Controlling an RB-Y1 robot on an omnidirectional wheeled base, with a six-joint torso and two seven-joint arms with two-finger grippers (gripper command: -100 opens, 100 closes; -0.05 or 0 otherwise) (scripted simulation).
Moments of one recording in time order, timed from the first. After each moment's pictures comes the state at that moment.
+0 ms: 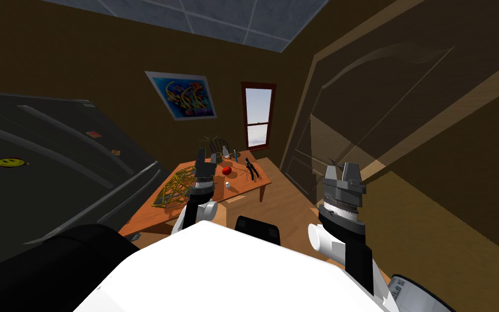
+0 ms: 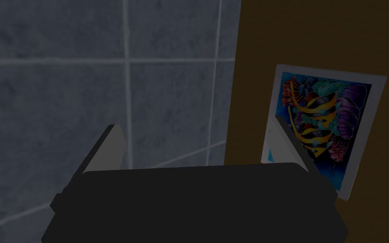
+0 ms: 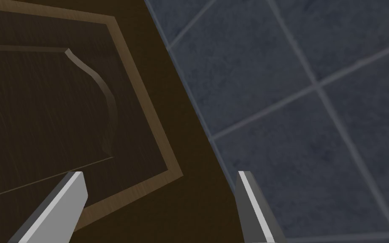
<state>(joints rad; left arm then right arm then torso) 0.54 -0.04 0.01 -2.36 -0.09 -0.50 -0.03 0.48 0.02 -0.02 -2.24 0.01 -0.58 0.15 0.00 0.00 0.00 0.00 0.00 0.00</state>
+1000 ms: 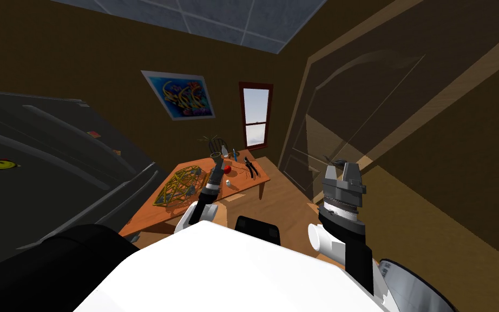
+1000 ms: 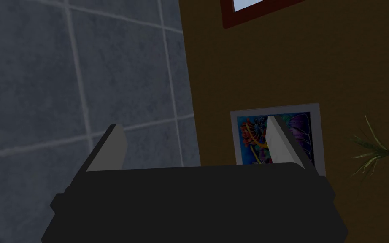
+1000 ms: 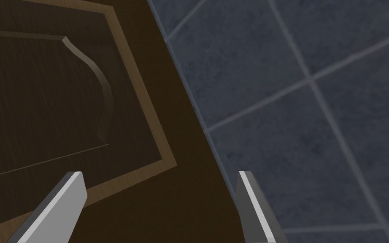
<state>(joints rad) 0.52 0.11 -0.01 -2.17 -0.16 -0.42 -0.07 0.48 0.02 -0.02 -2.24 0.01 -0.58 0.15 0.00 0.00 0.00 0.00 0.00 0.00</state>
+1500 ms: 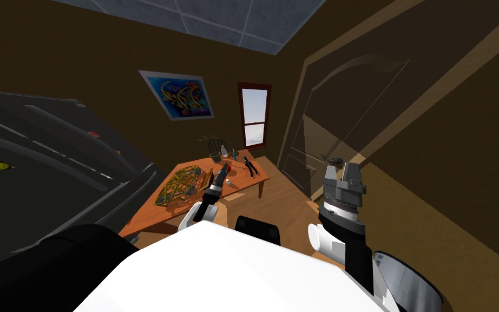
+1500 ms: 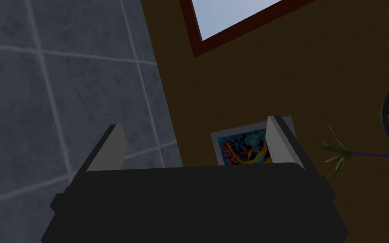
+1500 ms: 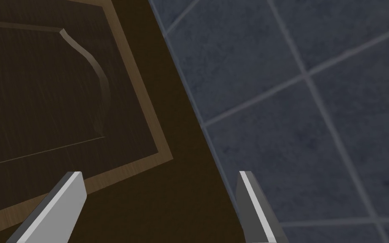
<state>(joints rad) 0.50 0.15 -0.02 -2.05 -0.20 -0.37 -0.10 0.48 0.02 -0.02 -2.24 0.01 -0.58 0.15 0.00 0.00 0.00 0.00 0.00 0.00</state>
